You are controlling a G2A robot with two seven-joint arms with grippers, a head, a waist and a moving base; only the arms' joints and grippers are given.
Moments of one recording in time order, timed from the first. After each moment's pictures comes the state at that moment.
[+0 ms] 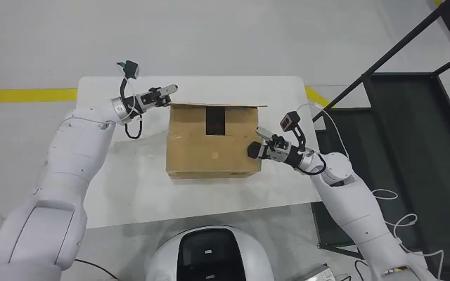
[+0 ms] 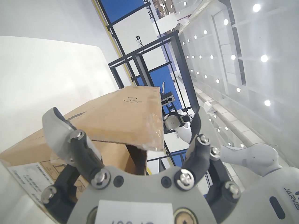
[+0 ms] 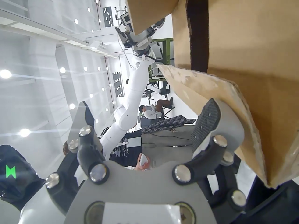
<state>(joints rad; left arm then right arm) 0.47 -1.31 -1.00 -0.51 -0.33 -0.76 -1.06 -1.29 -1.04 1.30 -1.46 0.64 -0.21 0.94</state>
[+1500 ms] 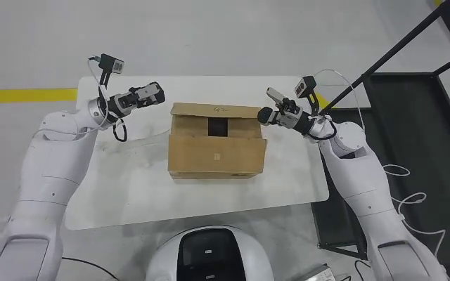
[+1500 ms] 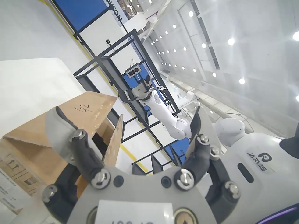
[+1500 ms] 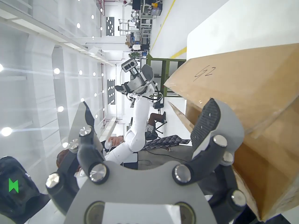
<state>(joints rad) 0.67 -1.13 -1.08 -1.01 -0.52 -0.68 -1.10 -1.08 -1.05 1.34 -1.39 0.56 -0.09 0.86</state>
